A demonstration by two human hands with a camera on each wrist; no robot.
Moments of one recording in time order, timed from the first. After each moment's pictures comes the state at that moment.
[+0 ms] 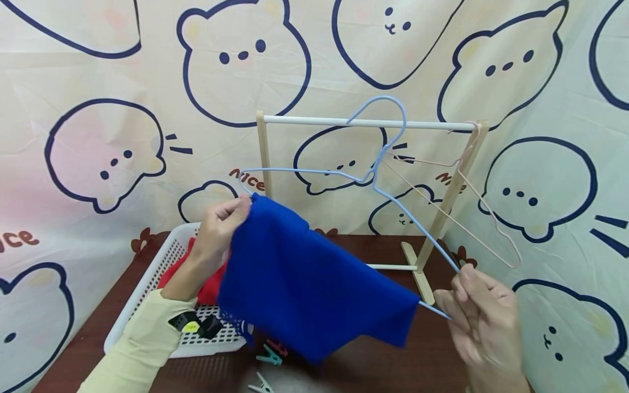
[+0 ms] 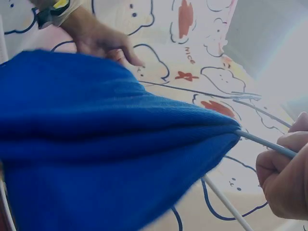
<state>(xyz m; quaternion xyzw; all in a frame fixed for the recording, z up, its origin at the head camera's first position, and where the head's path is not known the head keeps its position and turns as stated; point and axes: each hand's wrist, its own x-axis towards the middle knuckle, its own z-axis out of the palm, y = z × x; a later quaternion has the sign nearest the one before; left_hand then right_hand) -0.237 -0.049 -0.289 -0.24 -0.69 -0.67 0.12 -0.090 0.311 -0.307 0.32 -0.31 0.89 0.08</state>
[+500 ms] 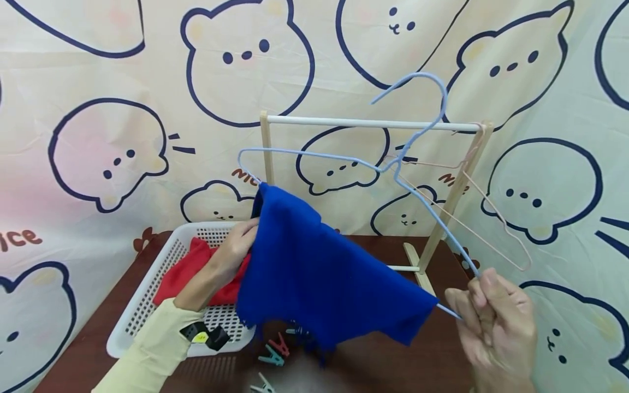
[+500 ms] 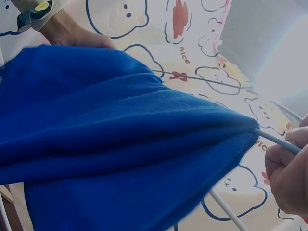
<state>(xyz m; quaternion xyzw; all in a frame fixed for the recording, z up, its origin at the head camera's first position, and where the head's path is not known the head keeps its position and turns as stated) -0.234 -0.046 -0.314 -0.28 -0.72 -0.63 -0.01 -0.083 0.310 -0.305 0.26 -0.31 0.90 0.15</state>
